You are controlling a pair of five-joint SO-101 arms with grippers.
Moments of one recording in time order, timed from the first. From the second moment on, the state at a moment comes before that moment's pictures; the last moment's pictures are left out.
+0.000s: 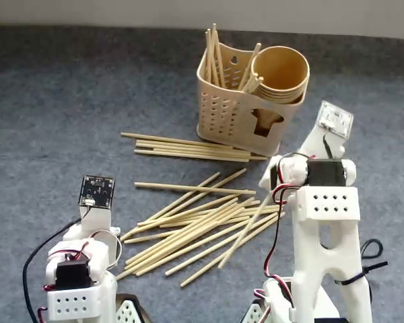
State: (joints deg) left arm -12.1 -103.7 96.0 76.8 -5.4; right arm -6.4 -35.1 30.1 83.3 -23.3
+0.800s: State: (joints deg) left arm -12.1 -103.7 96.0 76.8 -5.4; right arm -13.6 -35.1 4.9 40.1 -9.4
